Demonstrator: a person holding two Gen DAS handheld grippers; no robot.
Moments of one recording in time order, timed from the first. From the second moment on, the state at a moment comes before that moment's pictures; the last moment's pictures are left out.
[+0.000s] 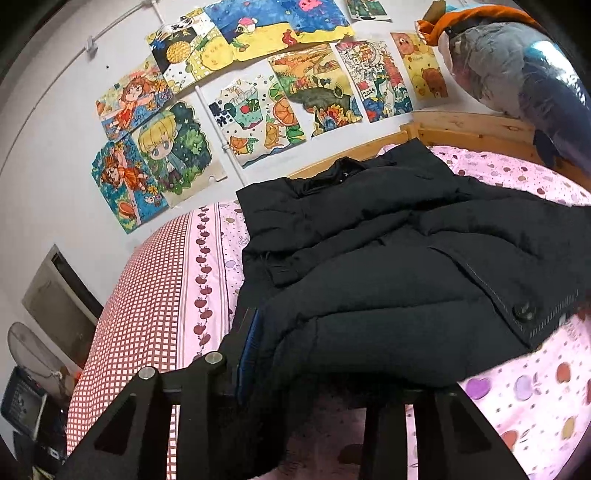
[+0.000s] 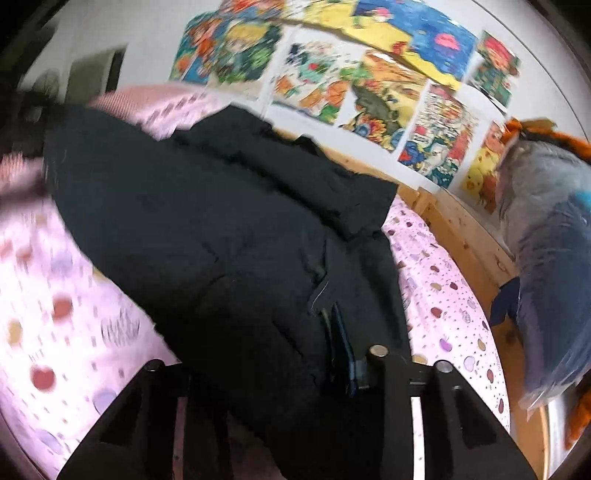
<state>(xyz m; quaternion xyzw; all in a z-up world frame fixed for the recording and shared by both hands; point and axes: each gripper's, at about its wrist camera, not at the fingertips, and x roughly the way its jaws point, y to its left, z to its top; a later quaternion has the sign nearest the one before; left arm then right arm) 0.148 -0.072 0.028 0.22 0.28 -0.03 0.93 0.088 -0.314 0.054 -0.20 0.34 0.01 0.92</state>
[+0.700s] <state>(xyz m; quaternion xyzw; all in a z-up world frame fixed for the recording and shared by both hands) 0.091 -0.056 0.075 0.17 0.23 -0.05 0.96 0.074 -0.354 0.108 -0.09 0.25 0.03 0.96</state>
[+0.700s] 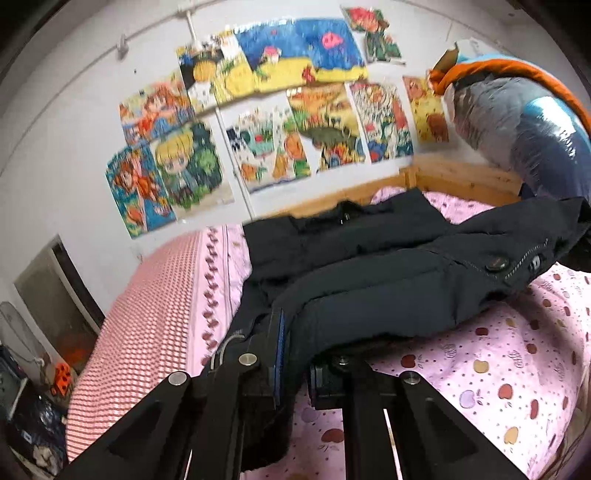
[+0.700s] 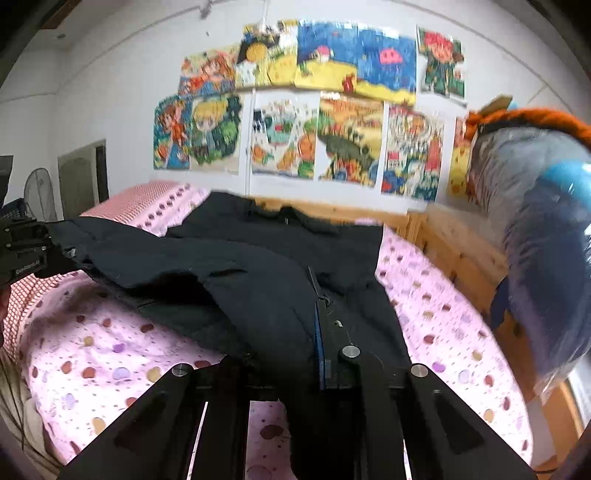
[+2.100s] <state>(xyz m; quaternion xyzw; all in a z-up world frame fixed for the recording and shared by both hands) 0.212 -0.091 0.130 0.30 0.13 0.00 0.94 0.211 -0.338 0.212 -0.14 0.27 0.05 0.95</state>
